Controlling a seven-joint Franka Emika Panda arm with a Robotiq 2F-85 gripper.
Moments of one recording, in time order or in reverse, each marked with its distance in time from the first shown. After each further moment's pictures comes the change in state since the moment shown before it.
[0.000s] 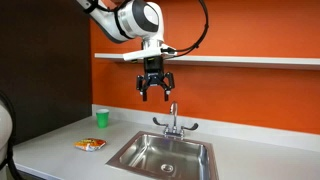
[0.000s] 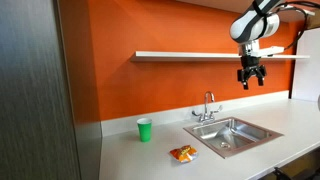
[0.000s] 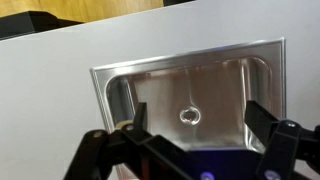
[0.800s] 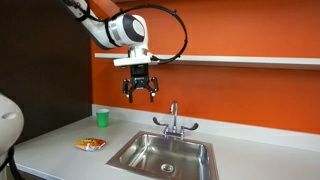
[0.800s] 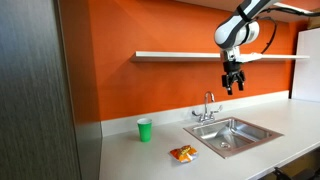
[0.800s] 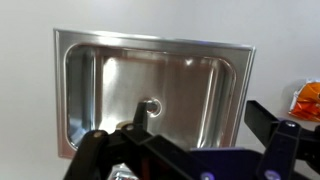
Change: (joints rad) arm 0.137 0.063 0.049 -0.001 0.021 0.037 -0.084
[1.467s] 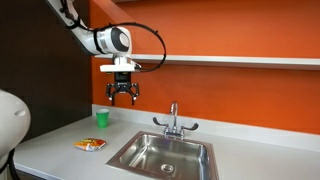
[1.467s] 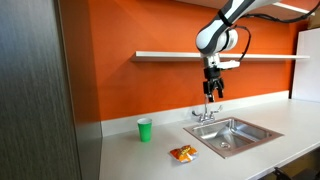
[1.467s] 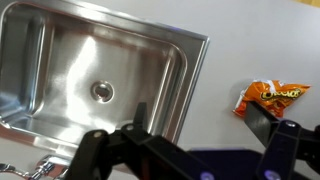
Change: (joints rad) arm 0.099 0.103 0.100 0.029 0.100 0.020 -0.015
